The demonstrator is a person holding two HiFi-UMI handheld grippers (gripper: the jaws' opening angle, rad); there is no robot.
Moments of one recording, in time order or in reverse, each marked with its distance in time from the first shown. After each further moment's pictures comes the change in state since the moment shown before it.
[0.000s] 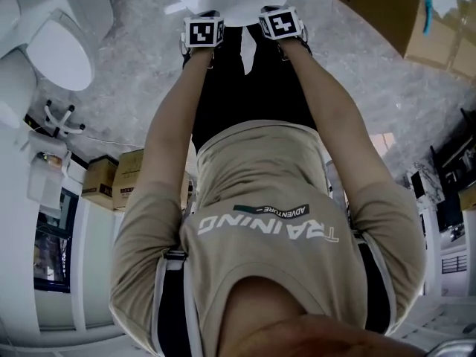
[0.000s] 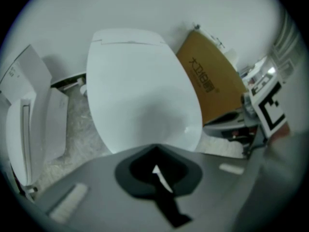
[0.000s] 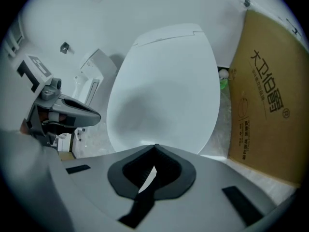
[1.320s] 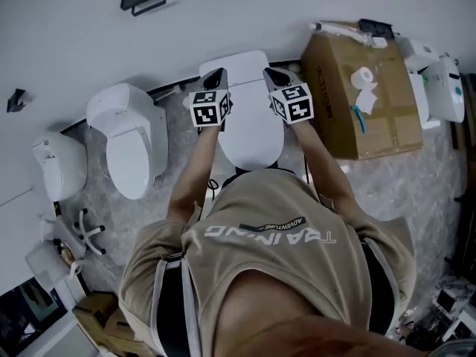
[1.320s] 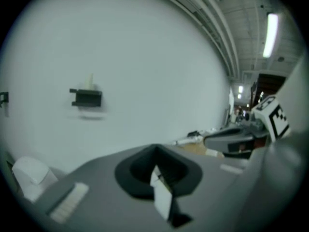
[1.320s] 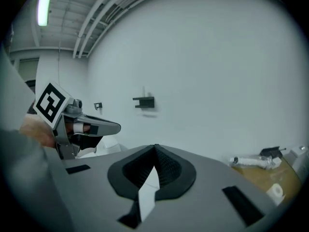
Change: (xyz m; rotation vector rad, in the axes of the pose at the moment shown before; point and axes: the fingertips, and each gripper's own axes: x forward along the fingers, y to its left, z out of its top) left arm -0.447 -0.068 0.296 0.254 -1.022 0.059; right arm -0.453 0.114 0.288 -0.372 -0.990 -0.112
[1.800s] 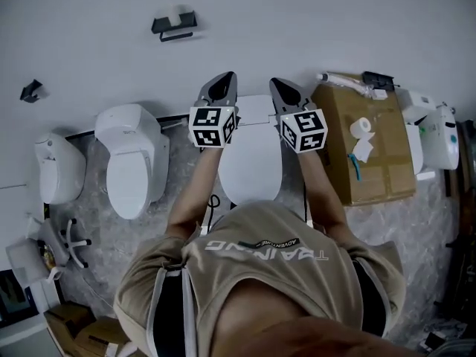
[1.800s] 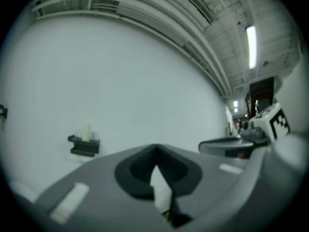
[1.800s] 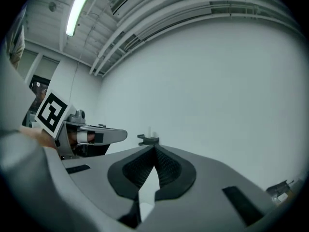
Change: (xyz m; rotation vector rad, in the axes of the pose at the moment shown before) left arm -0.054 -0.005 0.162 0.076 -0.363 0.004; right arm -0.040 0.023 0.165 -0.124 -0.353 0.031
